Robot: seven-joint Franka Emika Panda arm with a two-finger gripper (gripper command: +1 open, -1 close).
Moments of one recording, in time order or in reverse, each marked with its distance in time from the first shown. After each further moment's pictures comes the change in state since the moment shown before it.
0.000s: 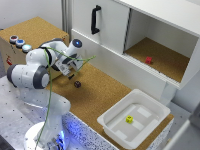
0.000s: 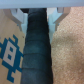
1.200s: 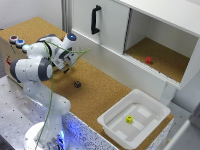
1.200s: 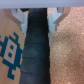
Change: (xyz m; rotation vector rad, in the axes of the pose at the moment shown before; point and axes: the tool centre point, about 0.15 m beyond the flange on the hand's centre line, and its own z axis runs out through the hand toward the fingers) arm -0.010 -0.063 0.027 0.013 -0.073 -0.017
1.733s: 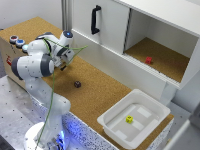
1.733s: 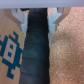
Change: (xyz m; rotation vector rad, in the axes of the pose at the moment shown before) arm 0.001 -0.030 0.014 -0.011 -0.018 -0.017
